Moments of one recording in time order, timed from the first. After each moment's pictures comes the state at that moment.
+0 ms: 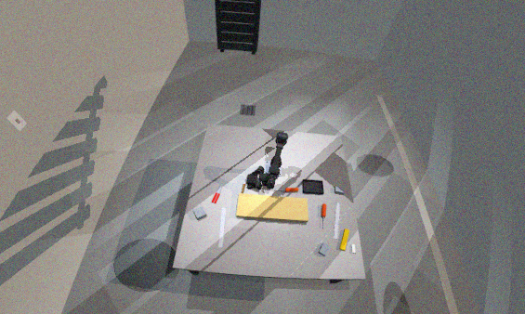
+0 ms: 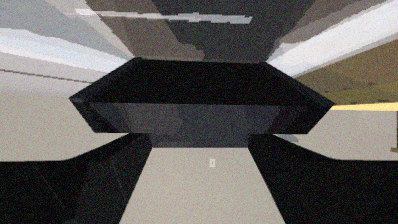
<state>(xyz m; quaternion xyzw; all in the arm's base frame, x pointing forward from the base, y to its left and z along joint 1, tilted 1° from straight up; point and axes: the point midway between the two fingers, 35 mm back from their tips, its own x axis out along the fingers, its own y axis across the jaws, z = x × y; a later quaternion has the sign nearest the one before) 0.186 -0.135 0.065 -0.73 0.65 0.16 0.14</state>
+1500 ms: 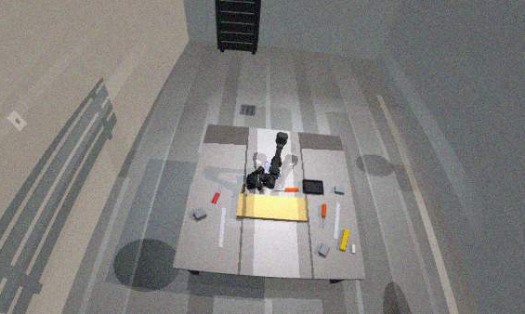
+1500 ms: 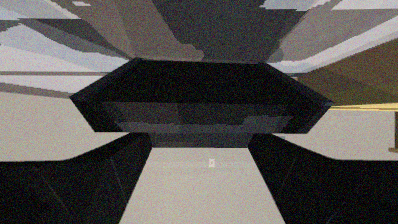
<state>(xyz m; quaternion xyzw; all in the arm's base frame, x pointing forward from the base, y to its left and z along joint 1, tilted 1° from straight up) 0.187 -0.134 0.065 -0.73 0.65 0.16 0.14</state>
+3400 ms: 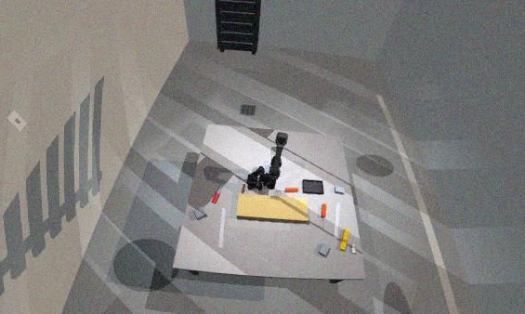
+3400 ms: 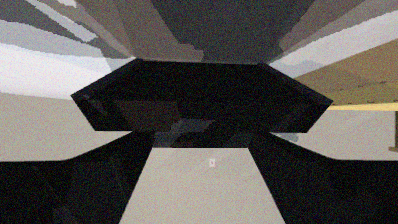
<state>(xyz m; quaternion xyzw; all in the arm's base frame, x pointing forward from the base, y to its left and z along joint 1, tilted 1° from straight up) 0.187 -0.131 0.064 -0.73 0.65 0.16 0.14</state>
